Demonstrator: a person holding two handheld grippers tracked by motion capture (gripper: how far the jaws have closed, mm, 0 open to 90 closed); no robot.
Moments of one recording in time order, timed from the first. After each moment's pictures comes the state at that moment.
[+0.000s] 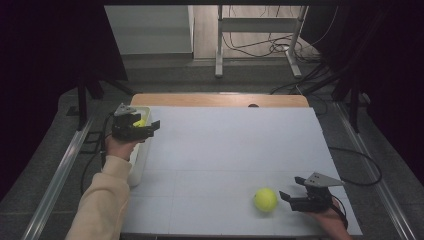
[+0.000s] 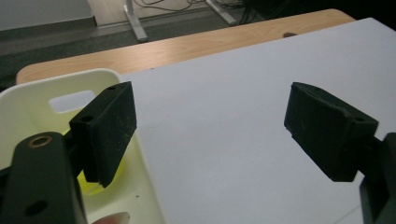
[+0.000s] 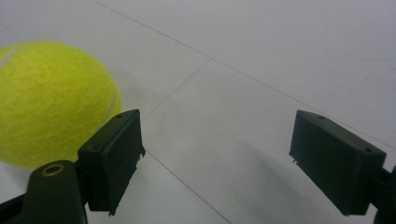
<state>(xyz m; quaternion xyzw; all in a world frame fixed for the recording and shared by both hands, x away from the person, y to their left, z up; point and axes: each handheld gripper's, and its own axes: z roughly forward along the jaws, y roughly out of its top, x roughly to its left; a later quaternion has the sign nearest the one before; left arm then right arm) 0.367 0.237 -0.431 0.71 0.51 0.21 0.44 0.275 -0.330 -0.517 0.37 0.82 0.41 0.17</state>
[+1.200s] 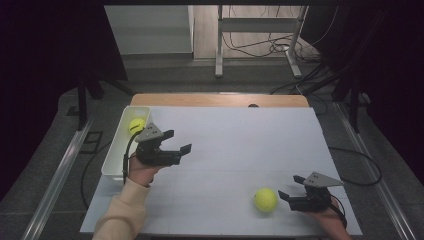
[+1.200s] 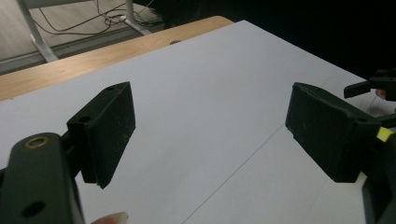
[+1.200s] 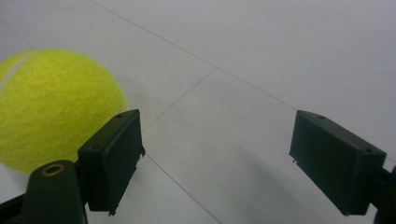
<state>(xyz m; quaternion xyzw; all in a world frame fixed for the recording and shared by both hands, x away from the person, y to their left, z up) 0.307 0.156 -0.423 0.75 0.38 0.16 0.51 0.275 -0.327 -0.515 0.35 0.82 0.42 0.18</state>
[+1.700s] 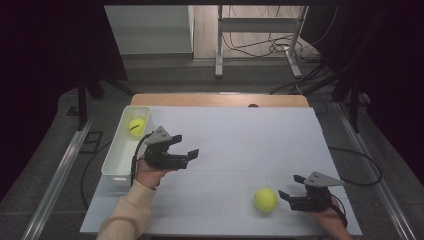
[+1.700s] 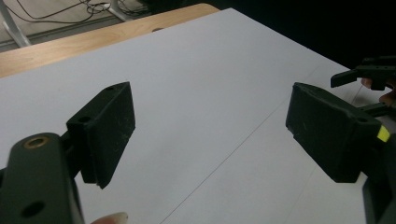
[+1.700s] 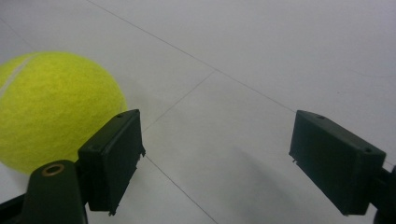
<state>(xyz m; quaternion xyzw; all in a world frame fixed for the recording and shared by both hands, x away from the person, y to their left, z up) 0.309 0.142 -0.435 0.77 0.38 0.13 0.51 0.276 -0.328 -0.515 0.35 0.82 0.42 0.18</state>
